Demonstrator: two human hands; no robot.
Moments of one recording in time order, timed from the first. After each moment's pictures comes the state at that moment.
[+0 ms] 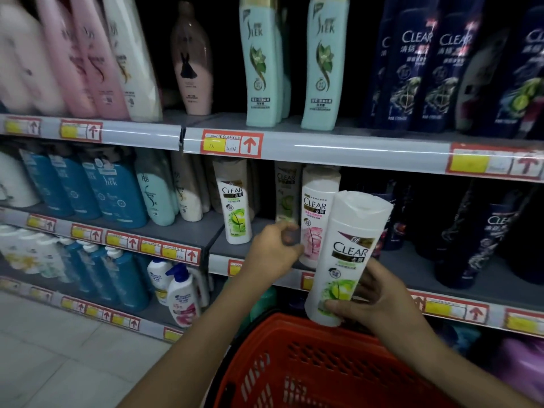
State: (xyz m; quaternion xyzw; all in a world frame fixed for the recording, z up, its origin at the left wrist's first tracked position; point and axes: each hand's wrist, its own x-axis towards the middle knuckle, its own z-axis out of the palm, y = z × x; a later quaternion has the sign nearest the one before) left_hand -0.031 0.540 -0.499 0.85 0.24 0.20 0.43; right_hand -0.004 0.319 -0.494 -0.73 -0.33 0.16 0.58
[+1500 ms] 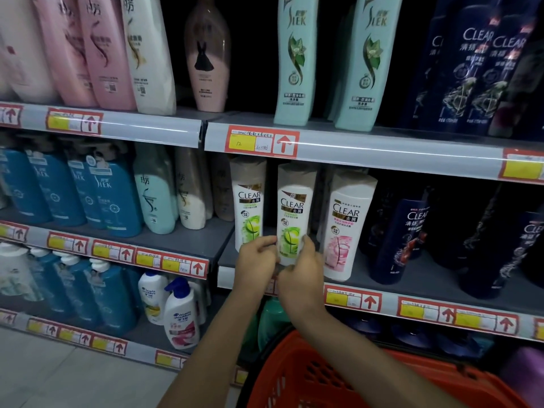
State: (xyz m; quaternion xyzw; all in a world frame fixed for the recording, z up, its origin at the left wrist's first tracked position) left_hand -0.037 0.607 -0.537 0.65 0.30 0.24 0.66; right_hand -0.017 0.520 -0.542 -0.83 -0.18 0.00 0.53
